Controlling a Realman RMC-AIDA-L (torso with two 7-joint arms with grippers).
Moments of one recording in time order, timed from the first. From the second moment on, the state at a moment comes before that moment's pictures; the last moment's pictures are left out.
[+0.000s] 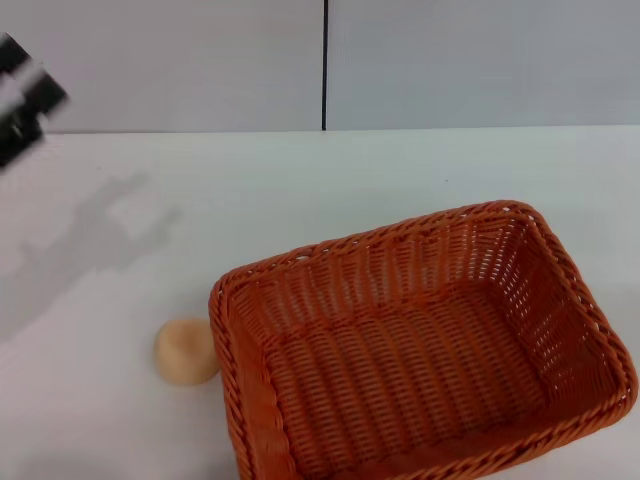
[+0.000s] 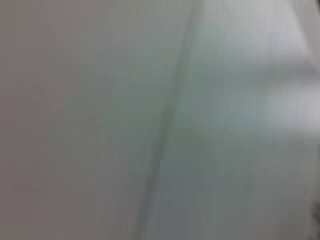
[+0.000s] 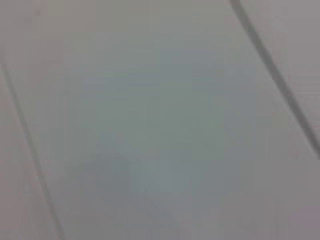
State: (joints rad) left arm -0.26 -1.96 -2.36 -0.45 1.20 -1.77 2.00; right arm 0.29 1.98 -0.16 -0.60 -1.53 -1.73 1.48
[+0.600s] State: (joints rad) left arm -0.25 -1.91 -2.37 -0.55 1.71 -1.79 1.92; right arm 0.28 1.99 -0.01 -0.54 -1.53 -1.75 1.47
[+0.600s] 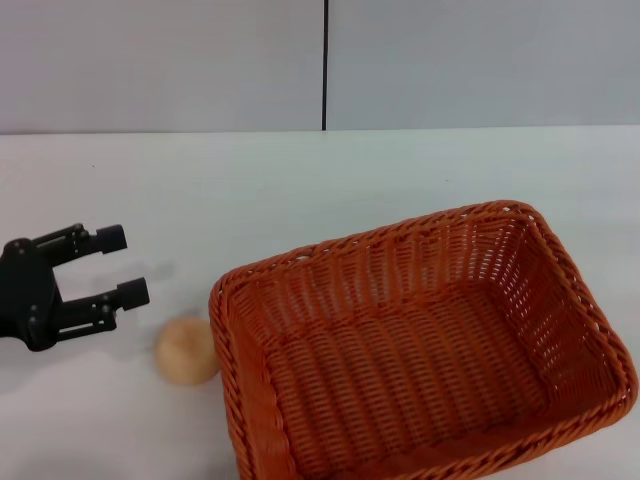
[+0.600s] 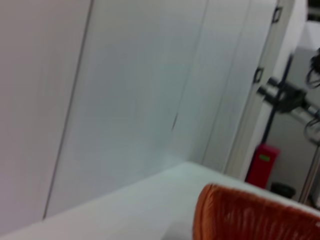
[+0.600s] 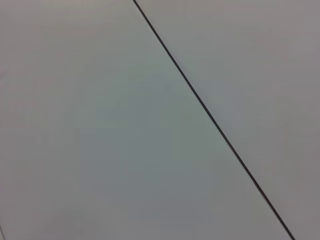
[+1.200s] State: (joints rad) left arm -0.25 -1.94 -2.37 -0.55 1.88 -1.62 1.91; right arm 0.30 1.99 -0.02 -0.52 -1.52 -1.75 1.47
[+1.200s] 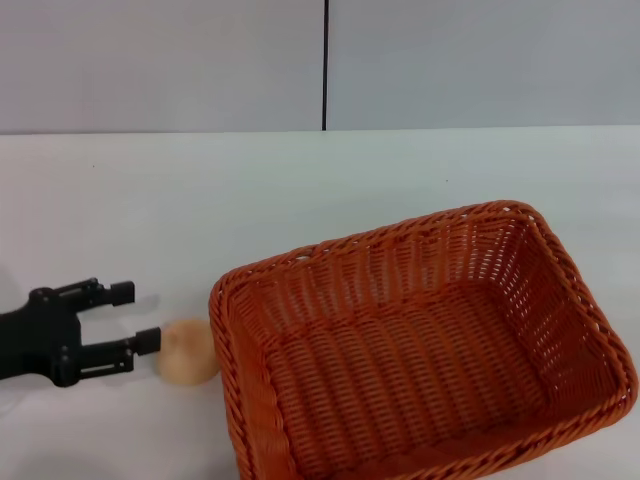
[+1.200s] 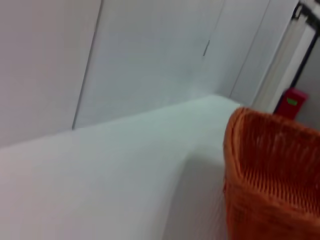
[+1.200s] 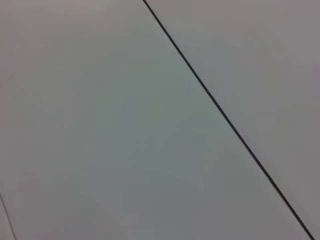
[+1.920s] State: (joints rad) left arm -0.28 -2.00 -2.35 -0.54 1.93 -1.54 1.92; right arm 0.31 1.99 -0.02 -0.52 -1.52 -1.76 1.47
